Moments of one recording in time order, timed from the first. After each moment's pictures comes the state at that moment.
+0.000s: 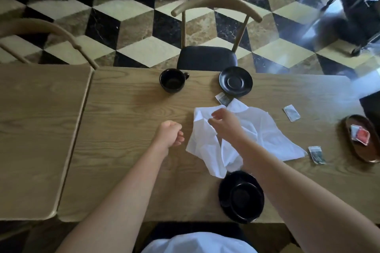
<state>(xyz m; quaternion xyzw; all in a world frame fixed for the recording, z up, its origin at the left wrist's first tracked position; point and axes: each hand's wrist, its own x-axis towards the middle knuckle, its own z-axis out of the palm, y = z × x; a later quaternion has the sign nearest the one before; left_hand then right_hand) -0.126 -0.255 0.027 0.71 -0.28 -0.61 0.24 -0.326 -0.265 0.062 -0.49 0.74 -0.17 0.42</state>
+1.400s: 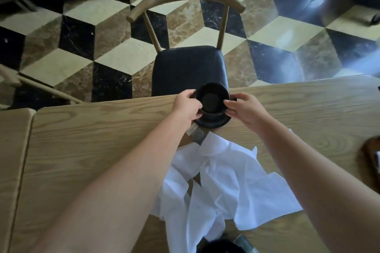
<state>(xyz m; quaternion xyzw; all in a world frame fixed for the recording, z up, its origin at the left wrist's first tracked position) -0.345 -0.492 0.013 0.68 -0.26 -0.63 0.27 -0.511 -0.459 -0.003 -0.21 0.68 -0.35 0.61</state>
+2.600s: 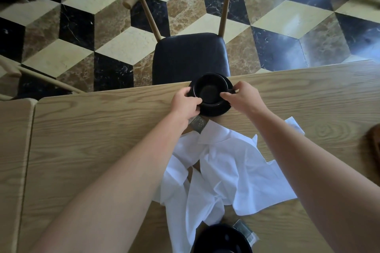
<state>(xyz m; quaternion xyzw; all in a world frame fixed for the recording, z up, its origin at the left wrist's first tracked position) -0.338 -0.466 0.001 0.70 -0.27 -0.61 0.25 -0.515 -0.461 -0.023 -0.44 0.79 -0.14 0.40</state>
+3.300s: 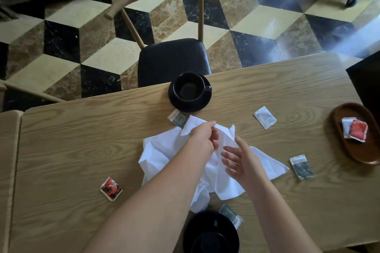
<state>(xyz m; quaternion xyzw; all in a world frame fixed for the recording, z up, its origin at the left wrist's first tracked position) -0.419 -0.363 0.016 0.67 0.00 -0.72 0.18 -0.519 -0.257 0.002 0.10 0.66 -0.35 0.66</state>
